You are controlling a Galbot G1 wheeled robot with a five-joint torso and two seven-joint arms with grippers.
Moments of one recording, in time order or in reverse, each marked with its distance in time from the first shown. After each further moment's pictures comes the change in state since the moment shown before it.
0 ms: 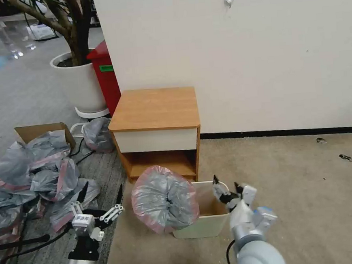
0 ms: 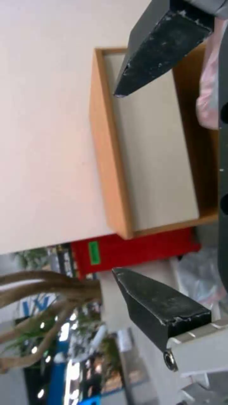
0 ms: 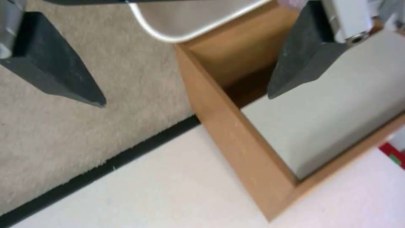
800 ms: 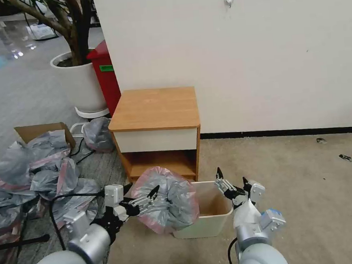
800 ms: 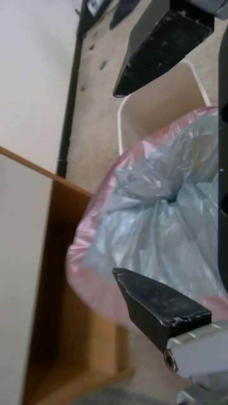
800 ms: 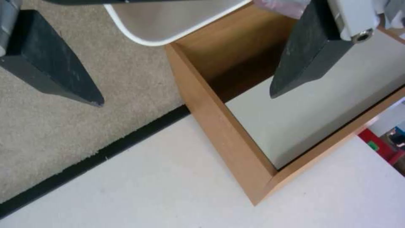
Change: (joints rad) left arm -0.224 0.184 0.128 -0.131 -0.632 0.996 -0.026; right arm -0.077 0.099 -0.018 -0.005 -0.144 0.075 -0.074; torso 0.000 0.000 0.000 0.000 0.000
